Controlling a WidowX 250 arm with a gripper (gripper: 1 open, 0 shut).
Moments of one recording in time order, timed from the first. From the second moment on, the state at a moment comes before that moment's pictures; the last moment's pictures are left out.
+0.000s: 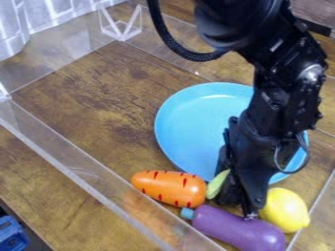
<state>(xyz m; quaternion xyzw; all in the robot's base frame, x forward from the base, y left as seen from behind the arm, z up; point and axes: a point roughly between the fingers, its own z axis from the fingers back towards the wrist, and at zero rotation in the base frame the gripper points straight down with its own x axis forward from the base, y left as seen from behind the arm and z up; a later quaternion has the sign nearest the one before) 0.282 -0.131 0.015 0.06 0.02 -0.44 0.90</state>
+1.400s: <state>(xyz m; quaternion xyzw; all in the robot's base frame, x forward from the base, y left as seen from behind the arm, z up) 0.265 -0.125 0.020 0.07 0.03 -0.44 0.89</state>
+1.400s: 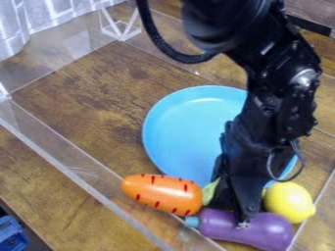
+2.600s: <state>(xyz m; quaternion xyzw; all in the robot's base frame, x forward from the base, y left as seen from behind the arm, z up) 0.271 -0.096 0.033 0.06 0.04 -0.40 0.91</state>
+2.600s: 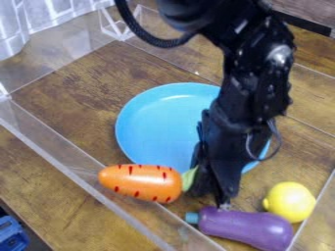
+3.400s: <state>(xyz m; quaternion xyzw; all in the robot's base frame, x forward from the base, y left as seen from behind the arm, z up) 0.286 -0.077 0.032 0.04 0.02 -0.44 0.90</state>
